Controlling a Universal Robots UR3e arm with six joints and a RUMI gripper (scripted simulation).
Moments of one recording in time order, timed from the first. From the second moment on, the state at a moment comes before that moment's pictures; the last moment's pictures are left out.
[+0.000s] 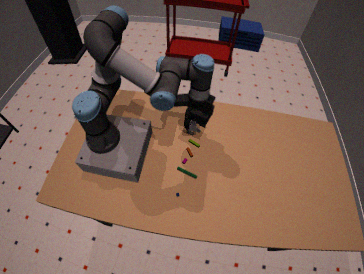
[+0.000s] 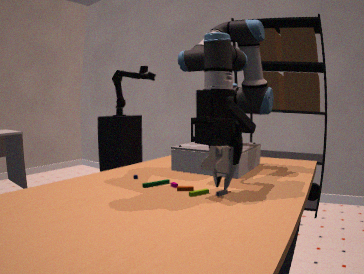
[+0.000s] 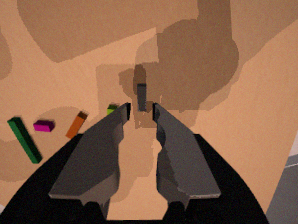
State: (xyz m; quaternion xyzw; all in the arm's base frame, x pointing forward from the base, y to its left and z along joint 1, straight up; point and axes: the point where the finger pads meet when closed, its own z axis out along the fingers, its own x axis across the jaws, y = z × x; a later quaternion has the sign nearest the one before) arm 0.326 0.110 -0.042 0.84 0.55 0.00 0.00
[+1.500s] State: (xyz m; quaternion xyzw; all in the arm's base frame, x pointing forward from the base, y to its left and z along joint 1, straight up) arm 0.326 0.110 -0.058 0.84 0.55 0.00 0.00
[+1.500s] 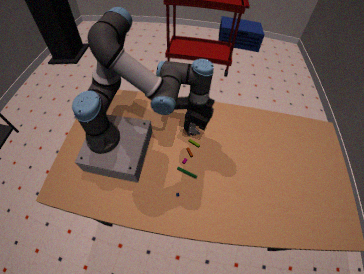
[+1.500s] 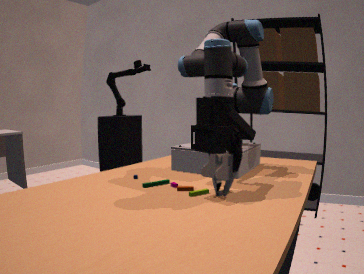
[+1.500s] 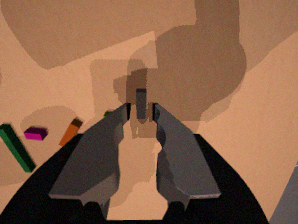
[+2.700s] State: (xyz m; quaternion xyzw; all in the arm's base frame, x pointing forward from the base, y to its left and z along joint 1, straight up) arm 0.326 0.110 -0.058 0.84 0.55 0.00 0.00
